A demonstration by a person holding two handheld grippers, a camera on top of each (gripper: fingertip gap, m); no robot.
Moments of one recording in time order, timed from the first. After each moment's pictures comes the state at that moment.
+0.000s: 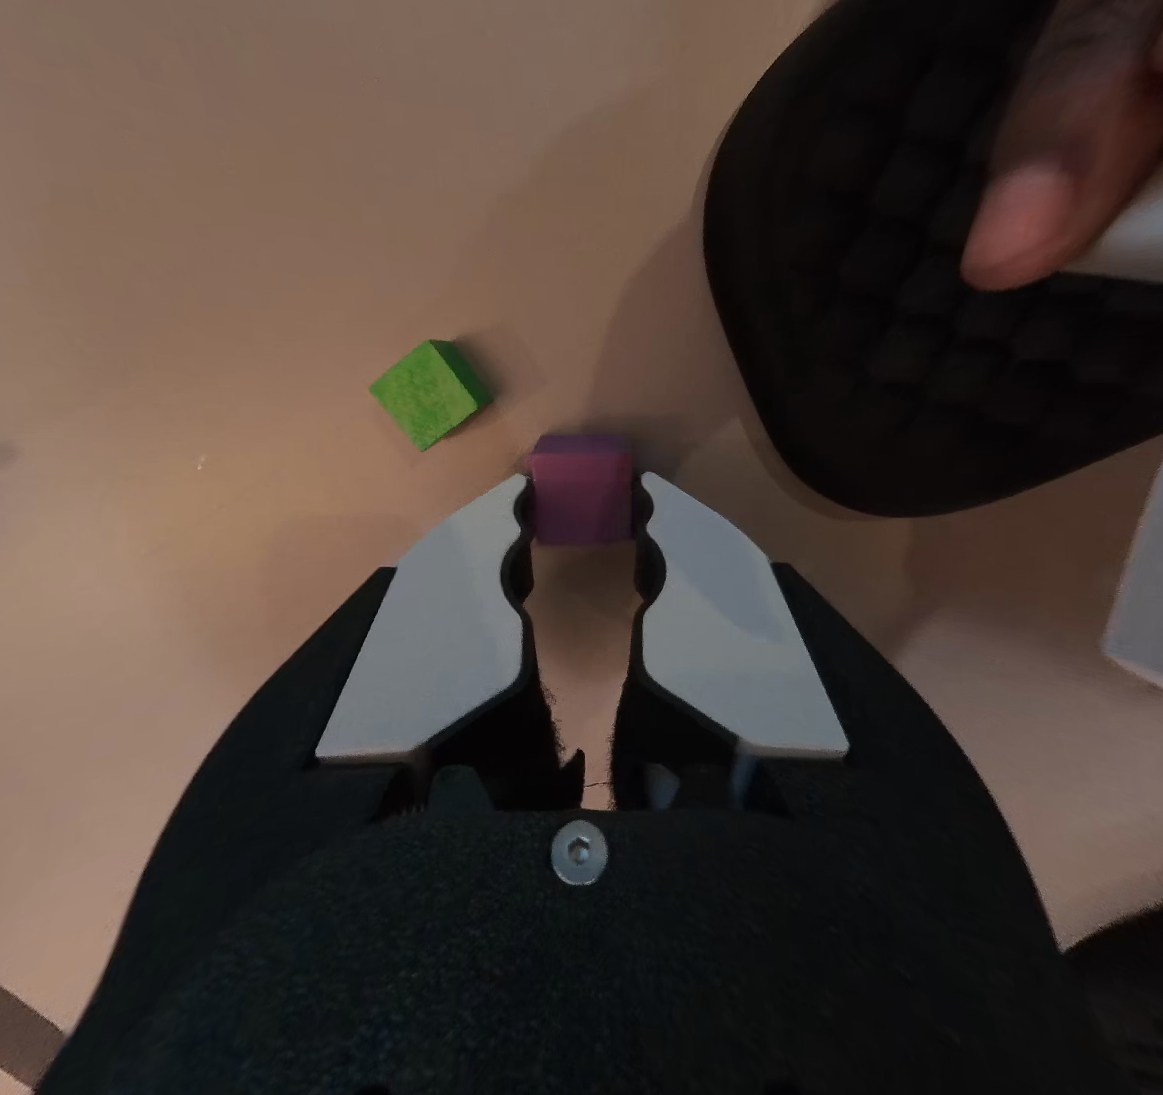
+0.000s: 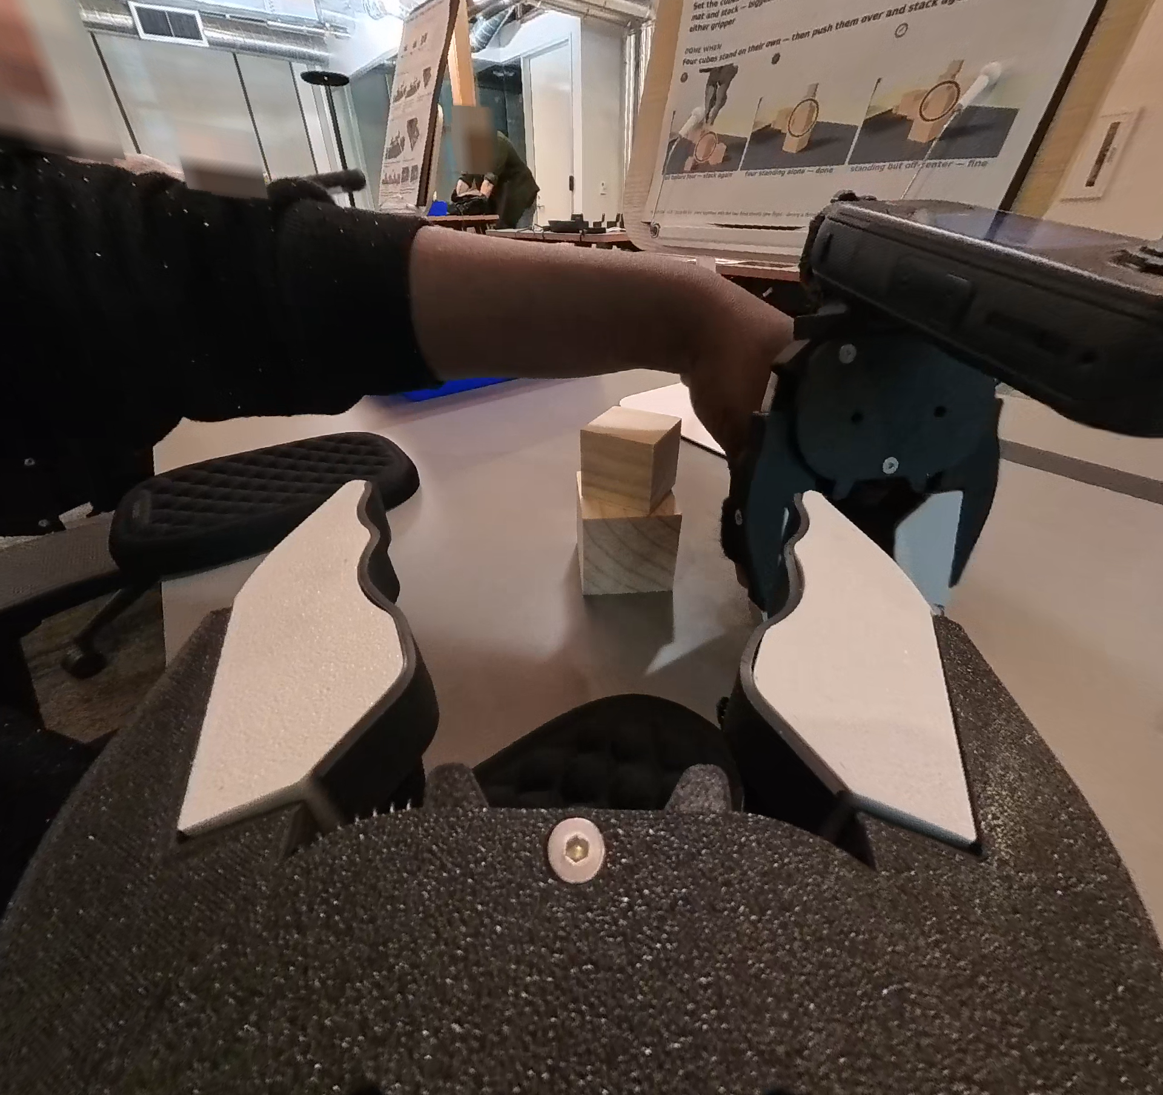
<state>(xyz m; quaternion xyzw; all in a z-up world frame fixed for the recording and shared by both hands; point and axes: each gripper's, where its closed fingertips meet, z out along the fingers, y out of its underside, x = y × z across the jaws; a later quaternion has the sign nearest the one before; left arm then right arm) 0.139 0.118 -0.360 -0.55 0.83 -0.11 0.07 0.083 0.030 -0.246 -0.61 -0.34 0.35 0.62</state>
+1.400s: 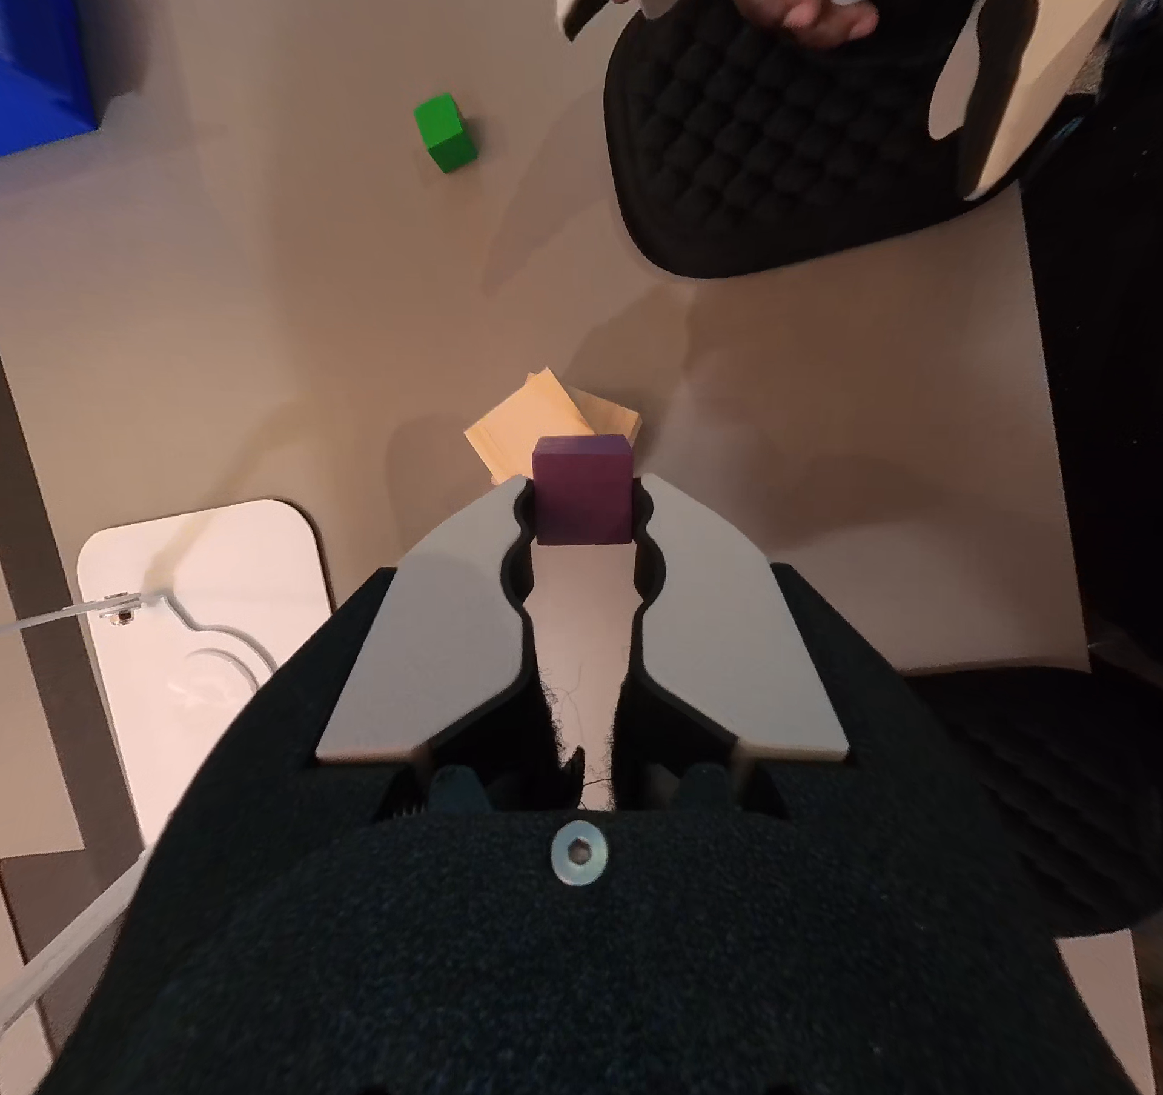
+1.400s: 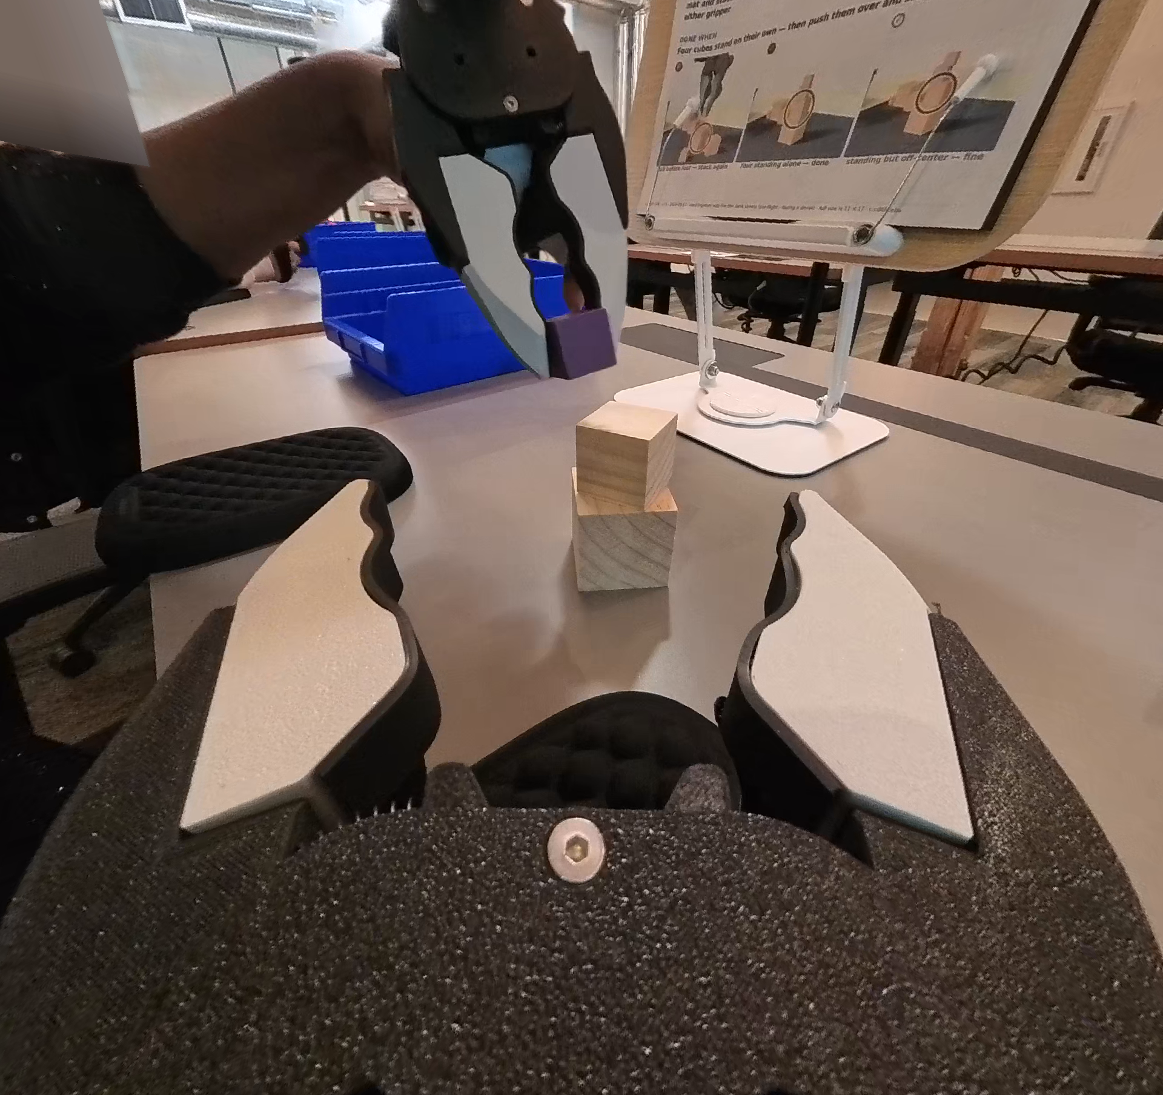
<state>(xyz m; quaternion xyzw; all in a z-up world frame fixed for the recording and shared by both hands) 0.004 0.082 -0.248 -0.63 0.74 -0.13 0.21 0.083 0.032 -0.248 -0.62 -0.34 0.34 0.62</state>
